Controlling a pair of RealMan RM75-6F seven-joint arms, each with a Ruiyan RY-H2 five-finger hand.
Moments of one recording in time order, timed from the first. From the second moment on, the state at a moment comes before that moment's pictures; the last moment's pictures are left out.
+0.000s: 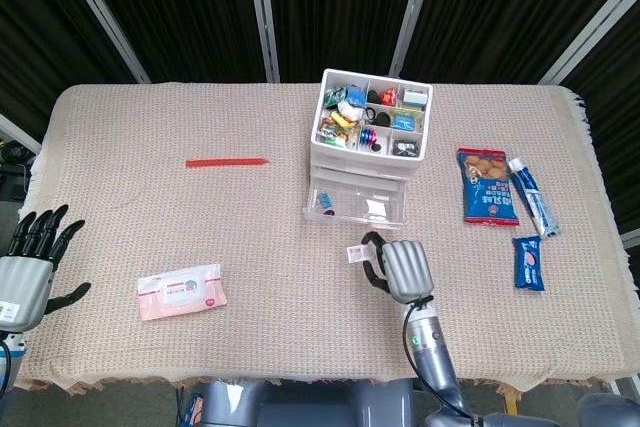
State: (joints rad) left arm -0.14 -1.19 -0.04 -1.52 1.60 1.54 0.10; right arm 0.46 -1.81 0.19 -1.58 -1.26 1.37 -0.49
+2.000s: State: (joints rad) left arm -0.13 -1.21 -0.04 -1.50 1.61 1.57 0.10; right arm 0.50 -1.62 -0.04 -1.09 -1.80 1.43 -0.72
